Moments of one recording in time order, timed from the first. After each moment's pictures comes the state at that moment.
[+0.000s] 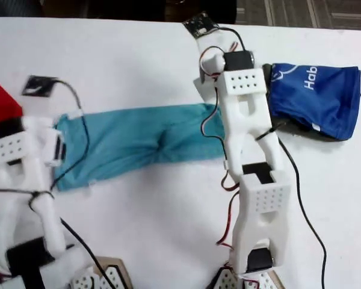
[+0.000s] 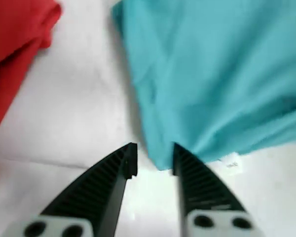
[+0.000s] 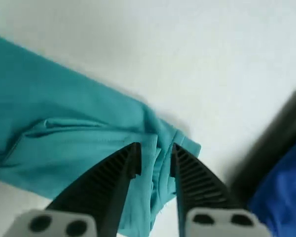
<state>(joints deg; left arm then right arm) -32.0 -13.0 27.2 72.0 -20.2 -13.5 32.8 -44.6 88.4 26.2</state>
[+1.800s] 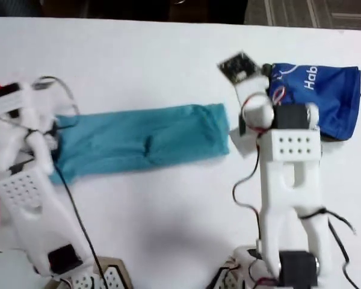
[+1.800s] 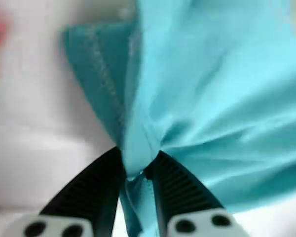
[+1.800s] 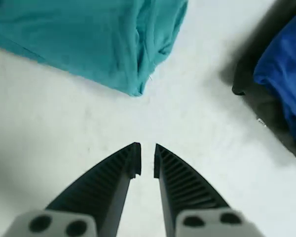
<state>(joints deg) -34.5 42.2 -29.8 98.4 -18.2 -4.7 -22.1 18.5 83.9 30.8</state>
